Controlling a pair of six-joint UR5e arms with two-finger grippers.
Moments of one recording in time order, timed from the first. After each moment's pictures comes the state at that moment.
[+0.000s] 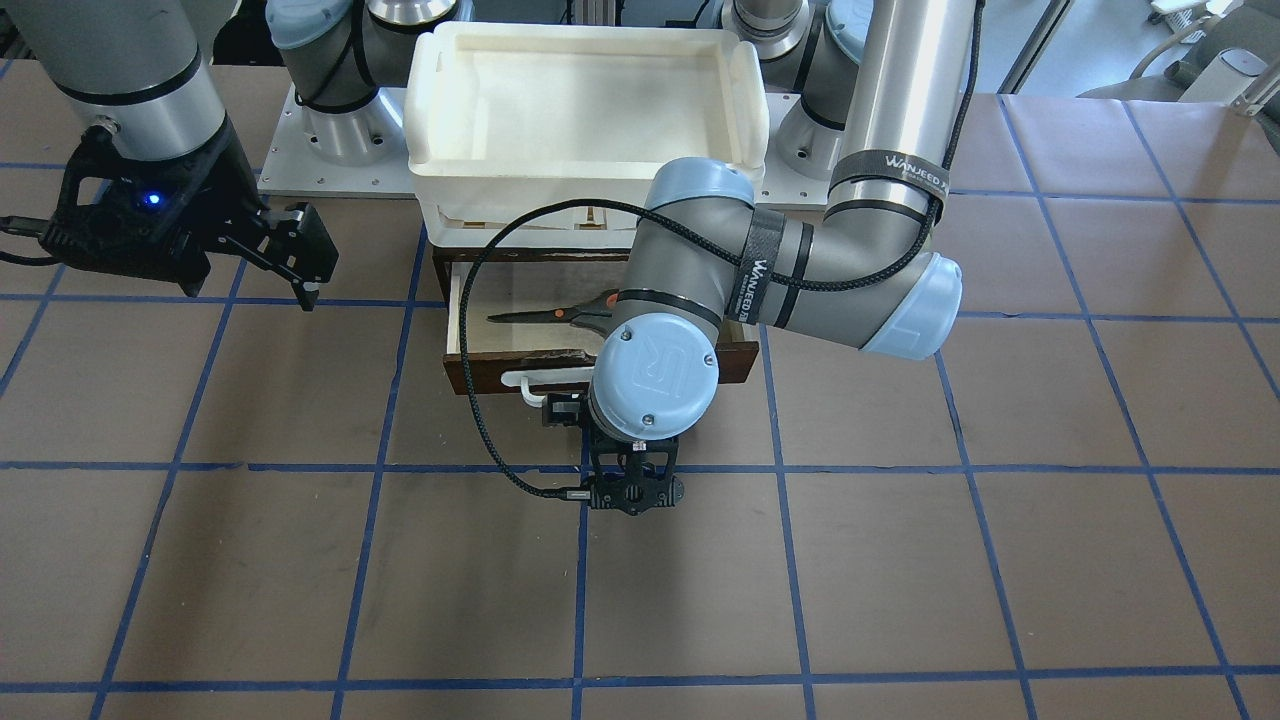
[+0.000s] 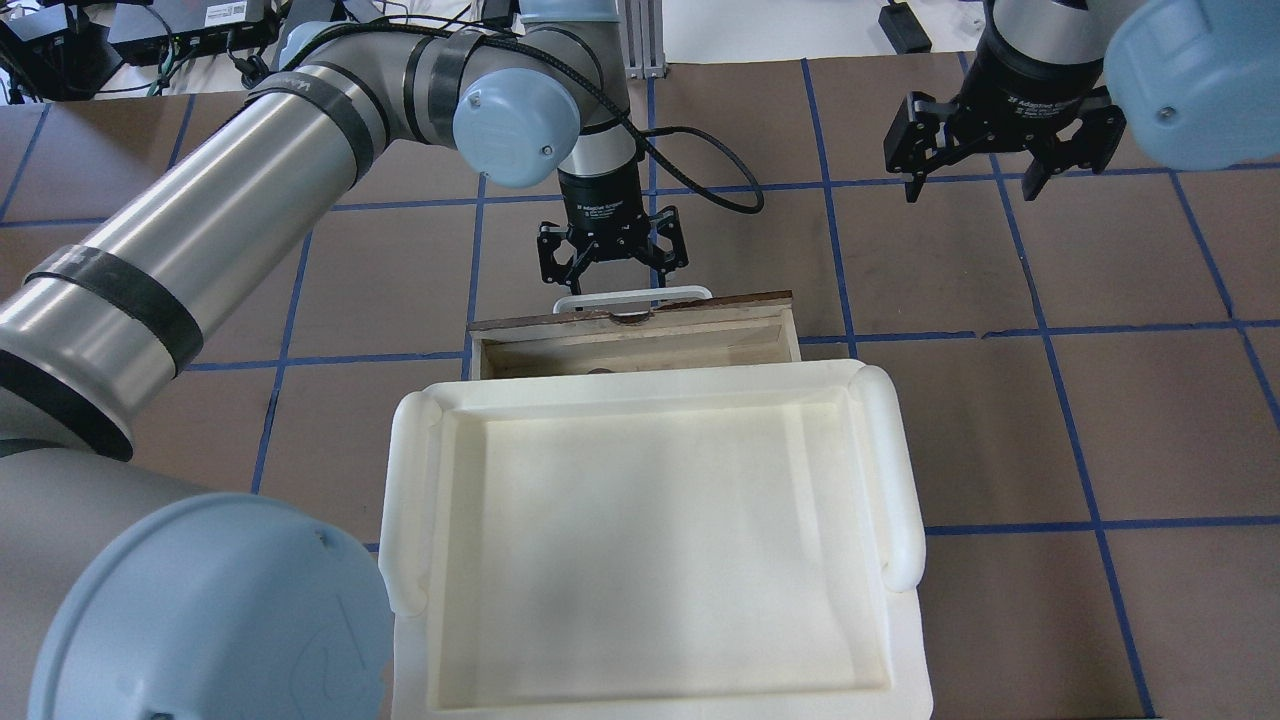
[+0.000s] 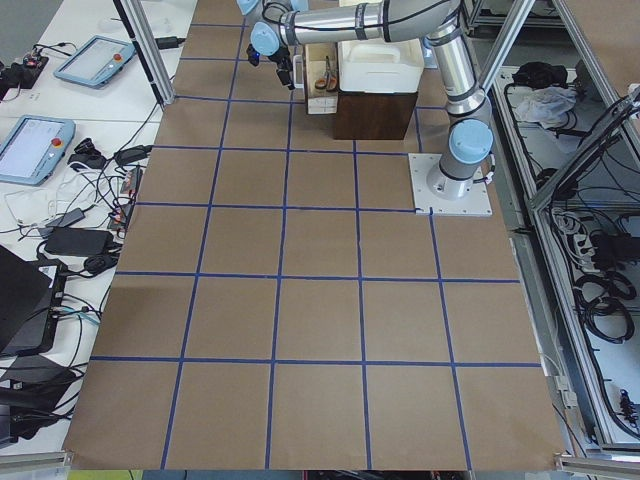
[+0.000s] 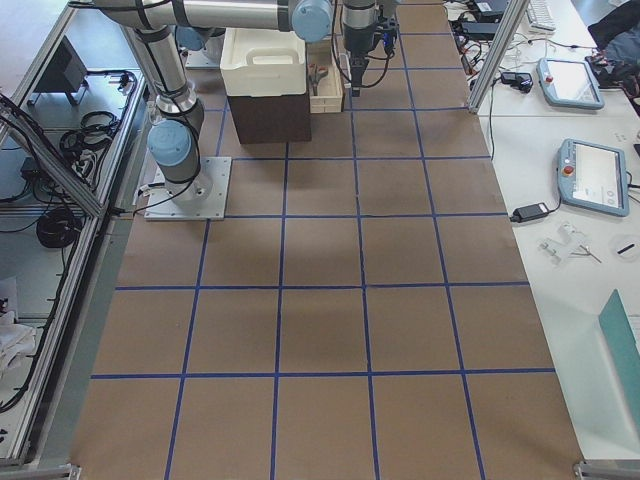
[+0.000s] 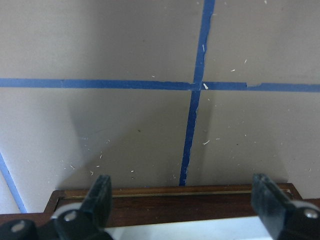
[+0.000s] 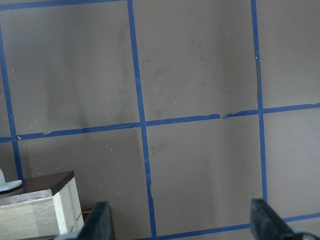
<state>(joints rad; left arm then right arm) -1.86 -2.14 -1.29 -1.61 1.41 -0.31 1.55 -1.53 1.56 -1.66 -1.65 0.07</state>
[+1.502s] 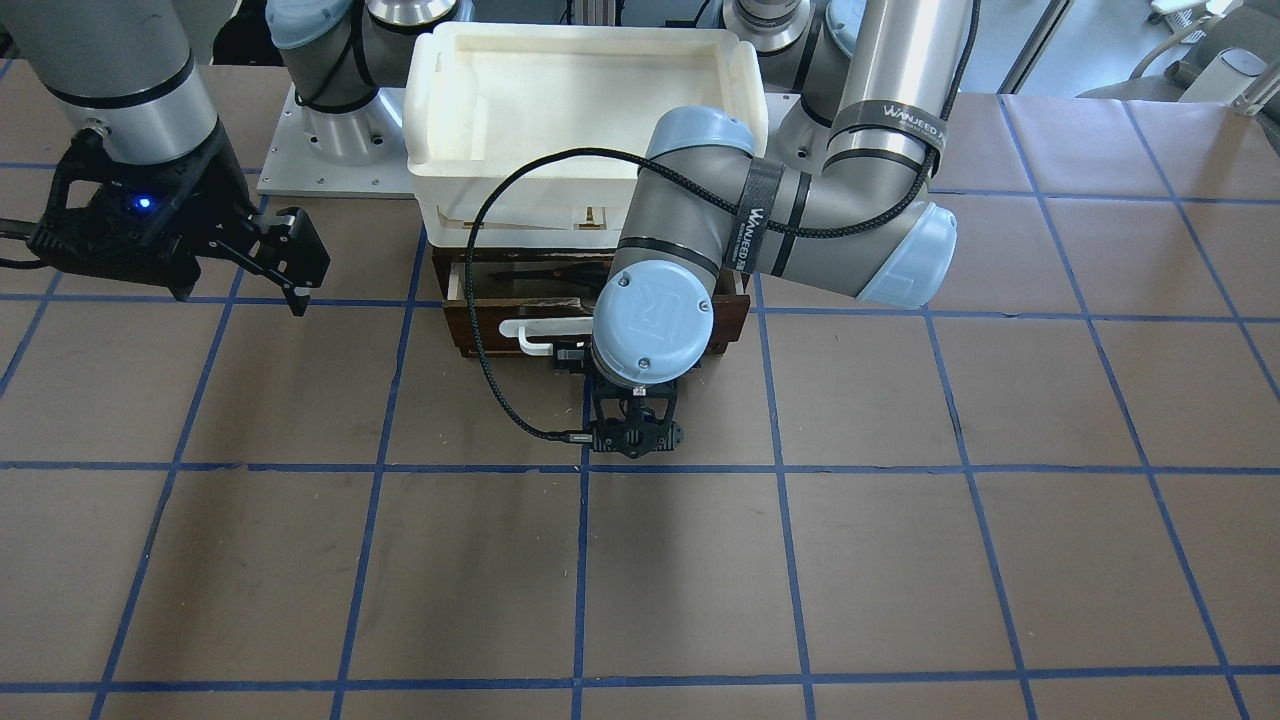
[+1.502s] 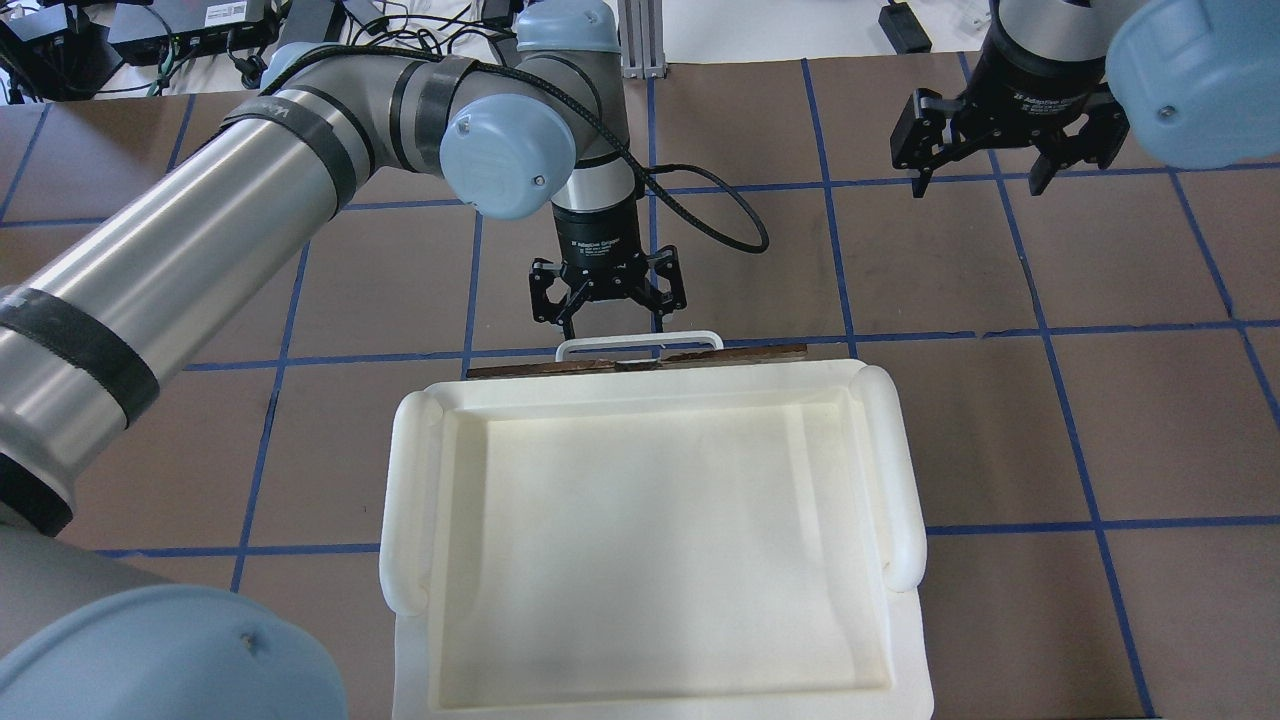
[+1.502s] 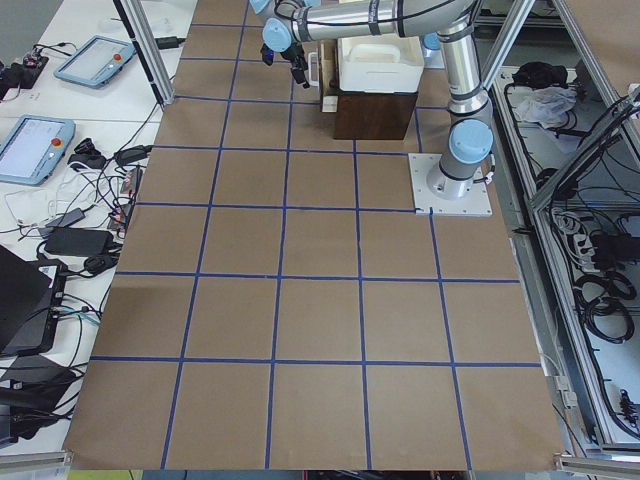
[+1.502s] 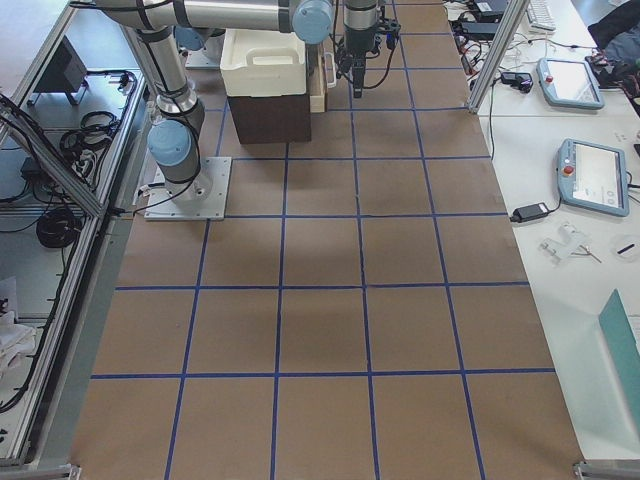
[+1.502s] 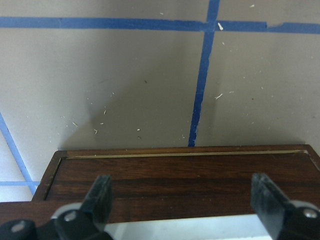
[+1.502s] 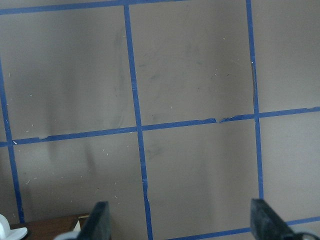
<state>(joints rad) -1.88 -2.06 -1.39 -1.65 1.41 -0.31 1.55 -1.52 1.56 -1.68 -1.65 0.06</state>
